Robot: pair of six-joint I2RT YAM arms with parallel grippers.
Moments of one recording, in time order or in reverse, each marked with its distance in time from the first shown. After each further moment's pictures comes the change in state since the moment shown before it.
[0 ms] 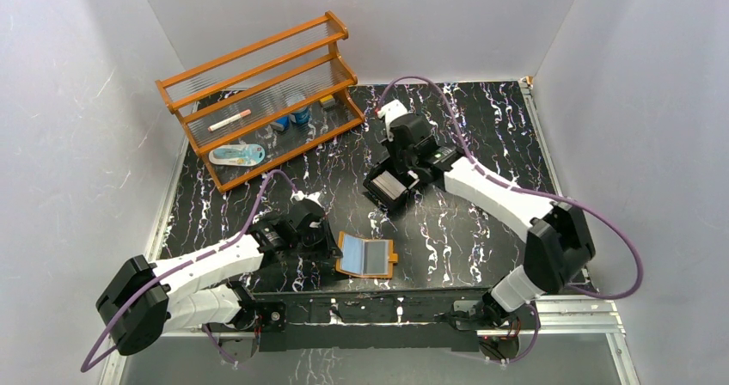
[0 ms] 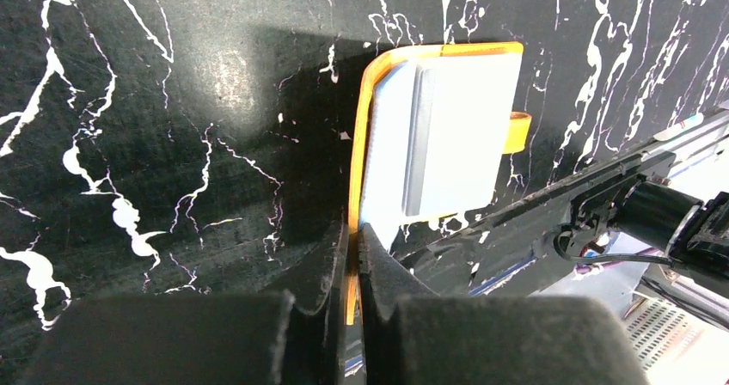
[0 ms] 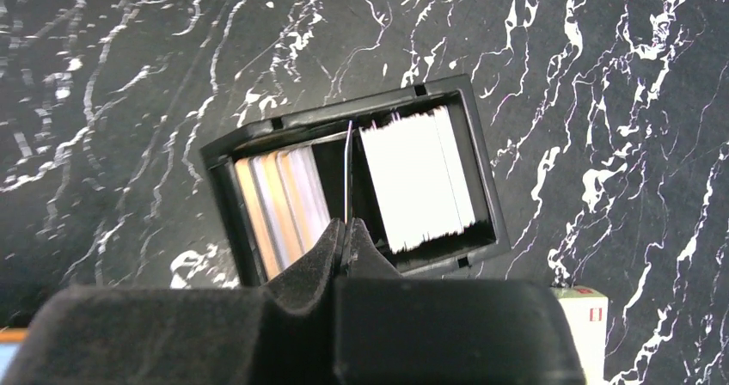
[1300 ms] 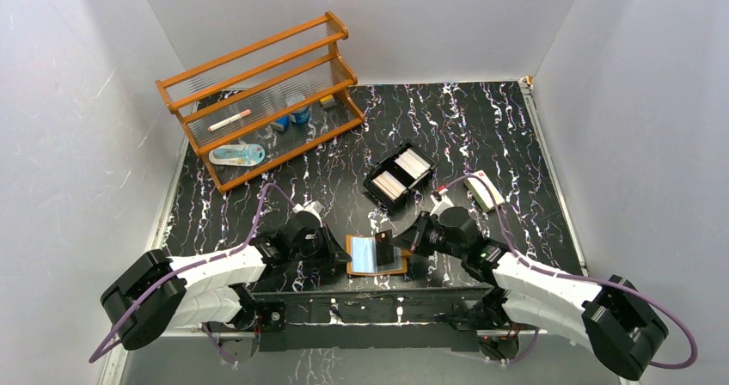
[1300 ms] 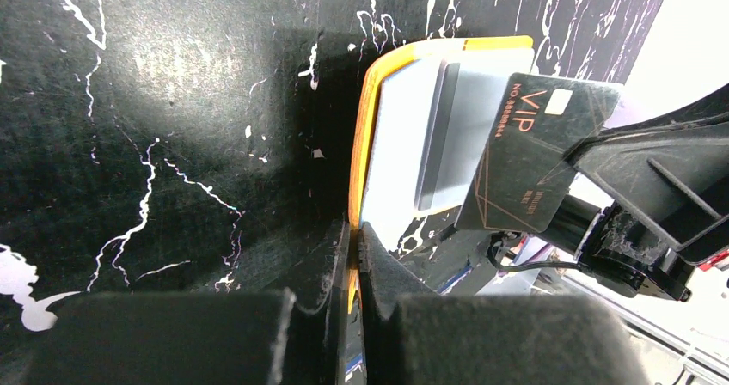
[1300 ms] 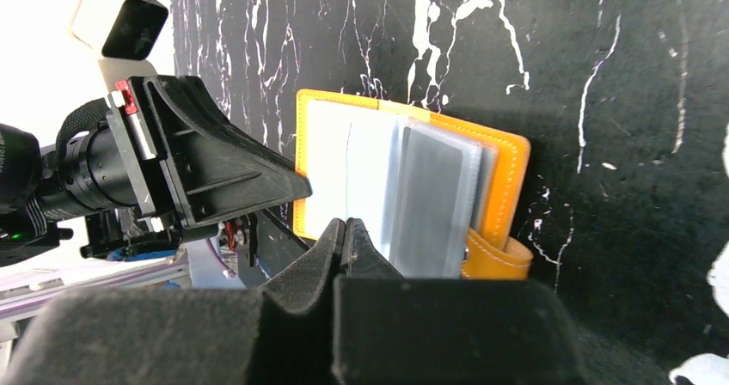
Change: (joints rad) left arm 0.000 0.043 -0.208 0.400 0.084 -0.213; right arm 0.071 -0.649 -0.983 0.540 -0.480 1.043
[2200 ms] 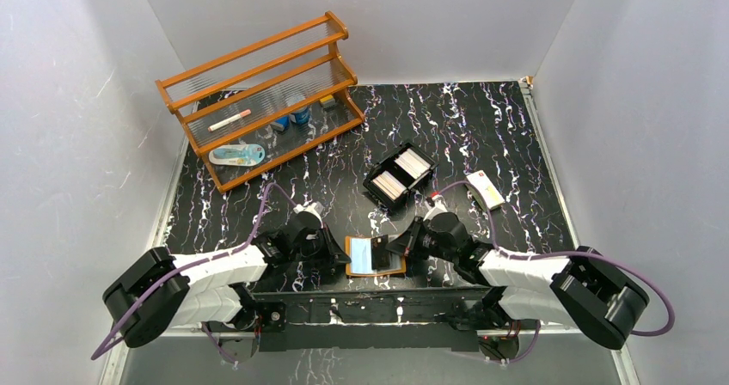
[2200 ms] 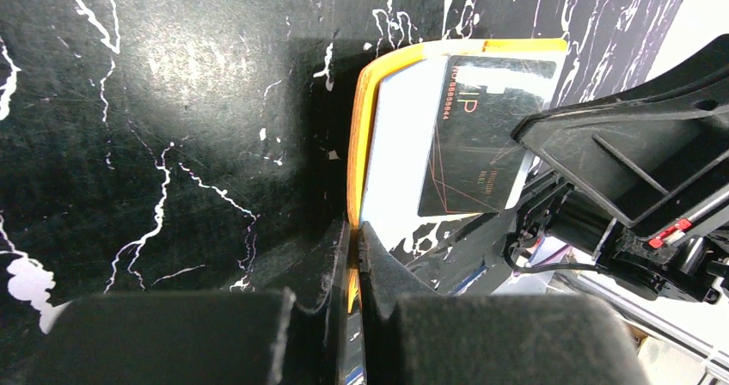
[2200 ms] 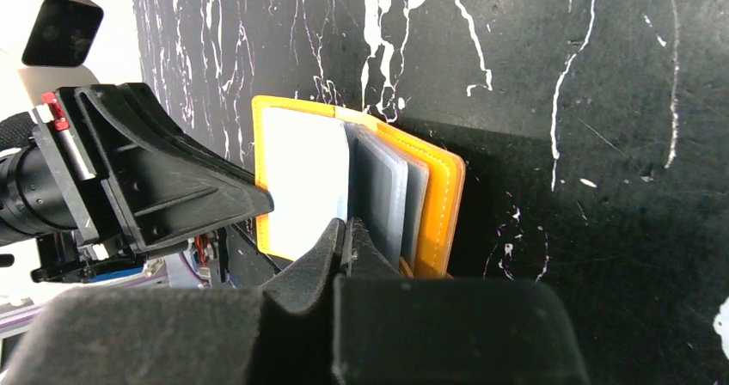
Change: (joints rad) left arm 0.000 0.015 -0.002 0.003 0.000 0.029; right arm 0.054 0.216 -0.061 0.244 0.058 0.034
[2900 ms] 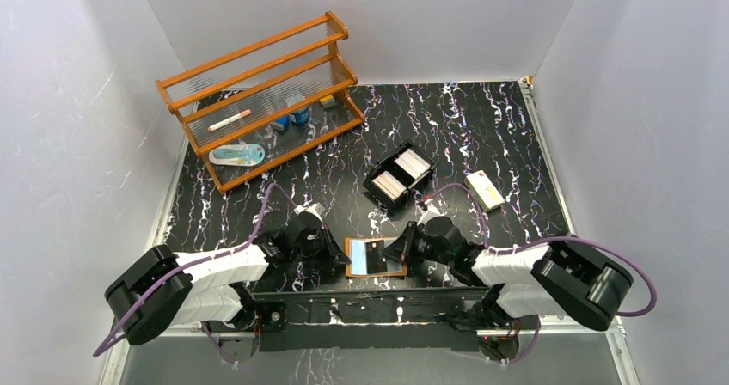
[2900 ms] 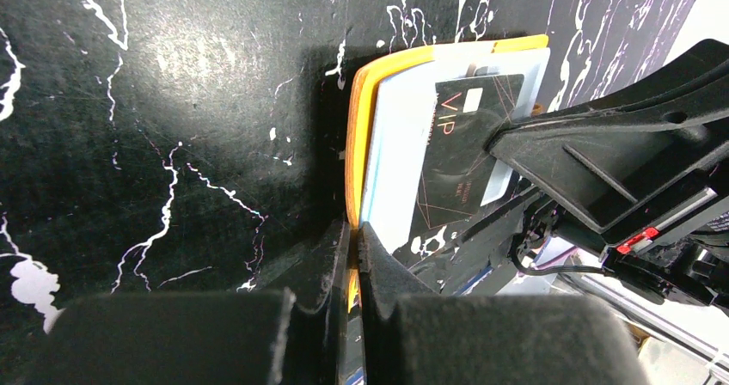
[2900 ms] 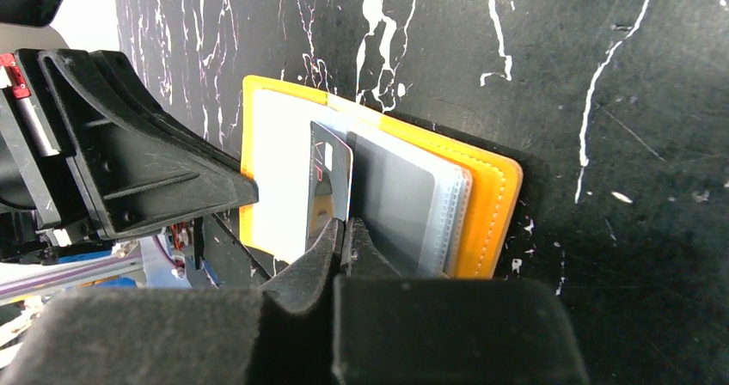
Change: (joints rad) left arm 0.000 0.025 0.000 0.001 0.005 0.000; right arm 0.043 0.121 -0.019 0.138 0.001 -0.043
